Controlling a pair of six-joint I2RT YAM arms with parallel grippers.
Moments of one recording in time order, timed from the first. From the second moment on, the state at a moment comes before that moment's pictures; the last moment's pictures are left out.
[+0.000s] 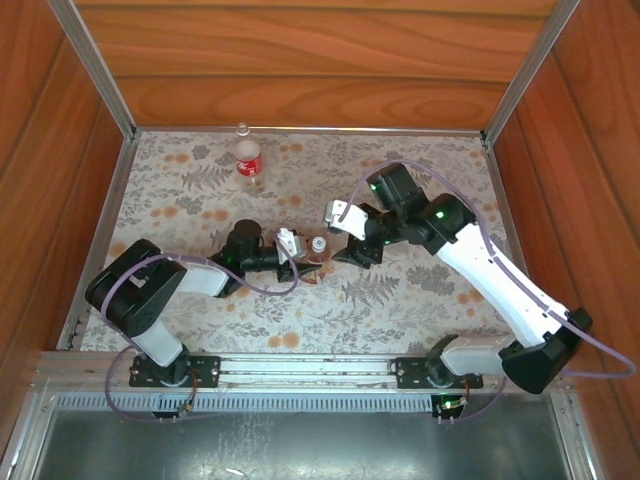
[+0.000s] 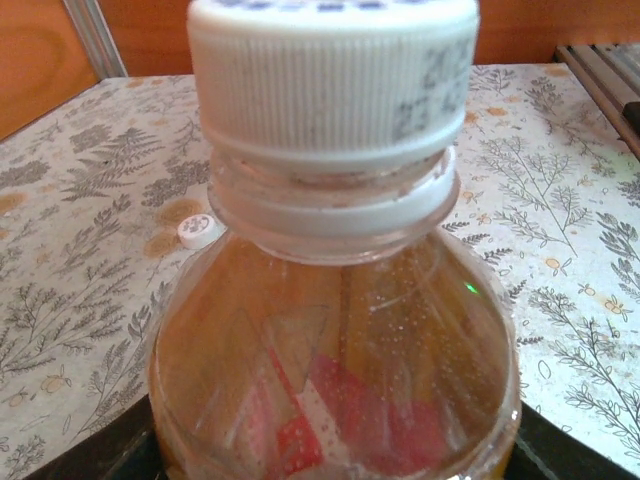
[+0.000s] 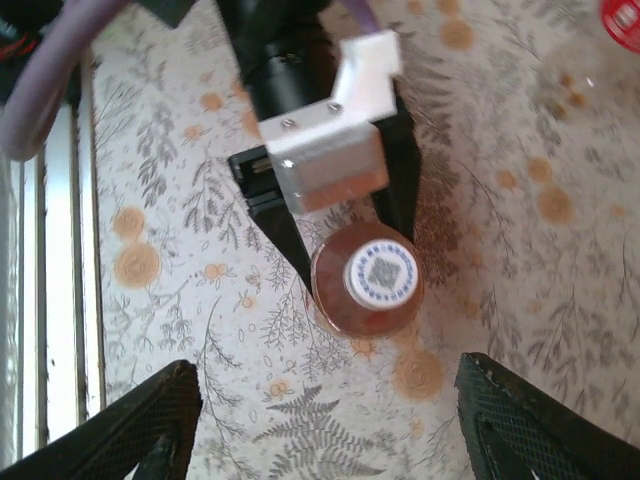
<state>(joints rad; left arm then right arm) -0.66 1.63 0.50 0.78 0.70 0.34 0.75 1.30 1.41 -1.08 -0.38 -0.71</state>
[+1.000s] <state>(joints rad) -0.68 1.60 0.51 0.73 0.67 0.42 0.81 1.68 1.65 -1.26 -0.28 -0.97</state>
